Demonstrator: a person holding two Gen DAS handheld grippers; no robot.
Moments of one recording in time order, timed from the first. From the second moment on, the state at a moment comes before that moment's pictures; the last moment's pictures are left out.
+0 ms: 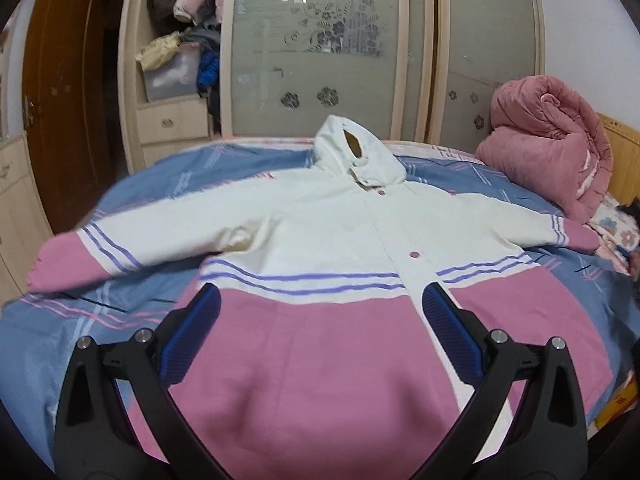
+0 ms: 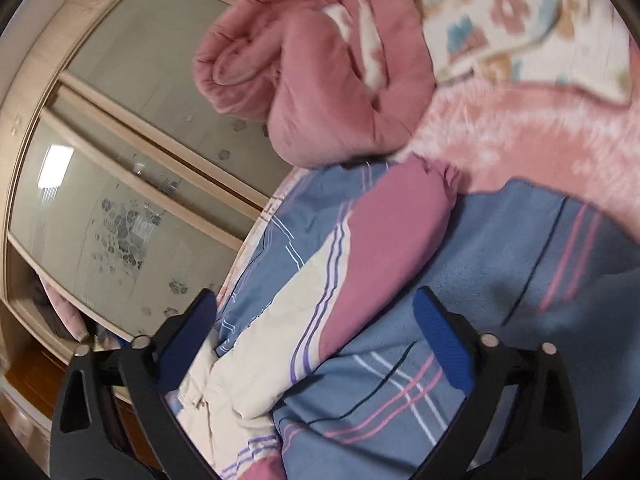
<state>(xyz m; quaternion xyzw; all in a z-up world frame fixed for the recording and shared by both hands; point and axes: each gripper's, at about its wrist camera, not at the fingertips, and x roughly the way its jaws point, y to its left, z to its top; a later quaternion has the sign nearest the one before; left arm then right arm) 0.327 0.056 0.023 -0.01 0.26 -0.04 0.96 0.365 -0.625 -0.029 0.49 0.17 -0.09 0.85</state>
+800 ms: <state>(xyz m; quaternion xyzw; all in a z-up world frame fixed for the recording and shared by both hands) 0.365 0.043 -0.007 -0.02 0.31 -0.05 0.95 0.481 -0.627 -0.047 0.49 0.20 -0.17 0.83</state>
